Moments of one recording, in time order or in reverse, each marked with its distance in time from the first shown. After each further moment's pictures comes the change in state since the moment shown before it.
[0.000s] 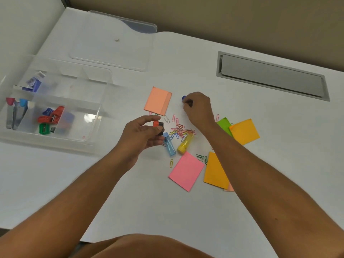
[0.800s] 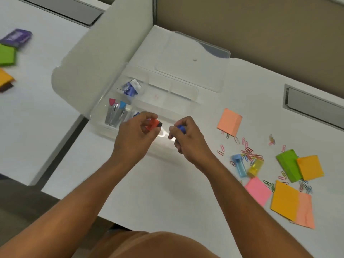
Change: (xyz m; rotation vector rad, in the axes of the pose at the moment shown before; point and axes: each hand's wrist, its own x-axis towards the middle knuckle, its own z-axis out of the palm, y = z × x) left_hand -0.036 0.033 -0.243 0.544 0.379 0.404; right_hand -0.105 -0.279 0.096 0.641 -0.487 0.255
